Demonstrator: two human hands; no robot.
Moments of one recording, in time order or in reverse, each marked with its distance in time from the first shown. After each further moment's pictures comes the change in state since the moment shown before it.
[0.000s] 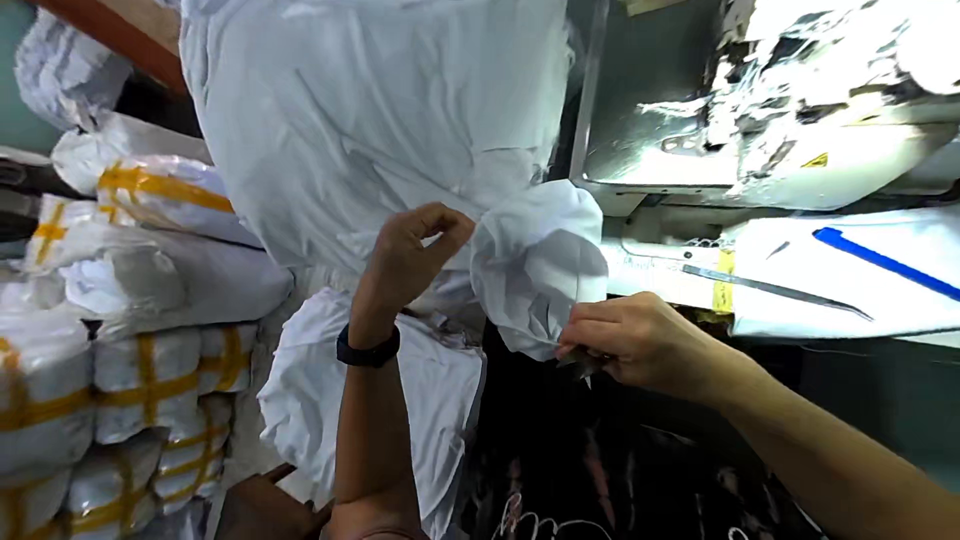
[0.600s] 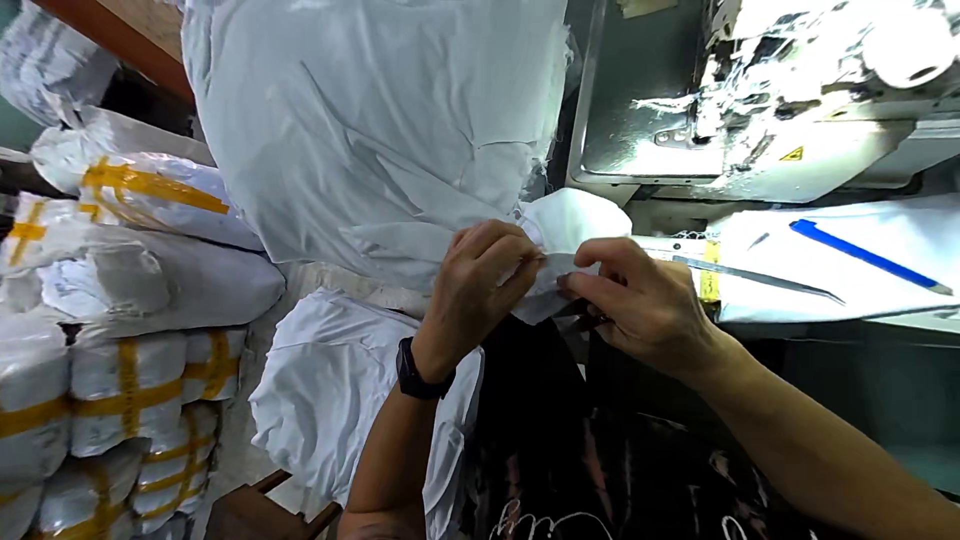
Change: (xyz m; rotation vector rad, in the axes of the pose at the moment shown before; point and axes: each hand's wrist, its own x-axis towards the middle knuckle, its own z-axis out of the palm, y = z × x) left_hand -0.007 0.019 0.062 0.212 0.276 0.399; right_hand 0.026 -0.016 -0.009 -0.306 0.296 -0.060
